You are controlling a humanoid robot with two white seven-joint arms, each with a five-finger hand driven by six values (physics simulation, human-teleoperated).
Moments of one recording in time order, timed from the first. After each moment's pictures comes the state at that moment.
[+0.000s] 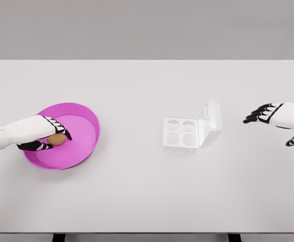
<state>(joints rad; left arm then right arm) -0.20 0.78 -0.22 -1.53 -0.46 -0.61 -0.61 -0.32 -1.12 0.37 -1.58 0.24 -0.61 0.61</state>
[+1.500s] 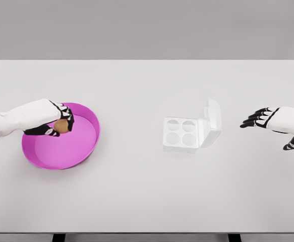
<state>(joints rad) -0.27 0.74 -0.20 -1.57 -0.41 -0.61 -0.61 -0.29 -1.12 0.37 -1.60 0.24 -0.61 0.61</state>
